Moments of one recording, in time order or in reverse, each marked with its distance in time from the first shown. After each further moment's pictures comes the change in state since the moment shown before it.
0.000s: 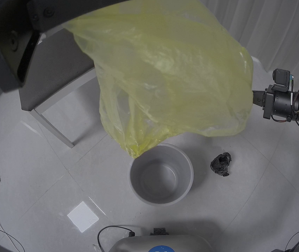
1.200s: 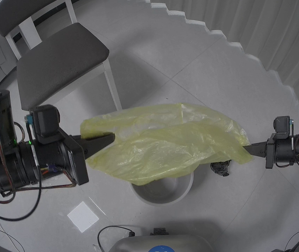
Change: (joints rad) left arm 0.097 -0.012 0.772 -0.520 0.407 -0.641; right arm 0.006 -0.081 0.314 0.106 -0.049 0.005
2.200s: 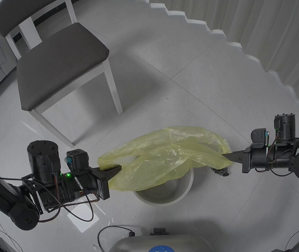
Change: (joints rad) left arm 0.136 0.426 0.298 -0.656 -0.052 -0.015; right arm 0.000 0.315 0.050 -0.344 -0.005 0.003
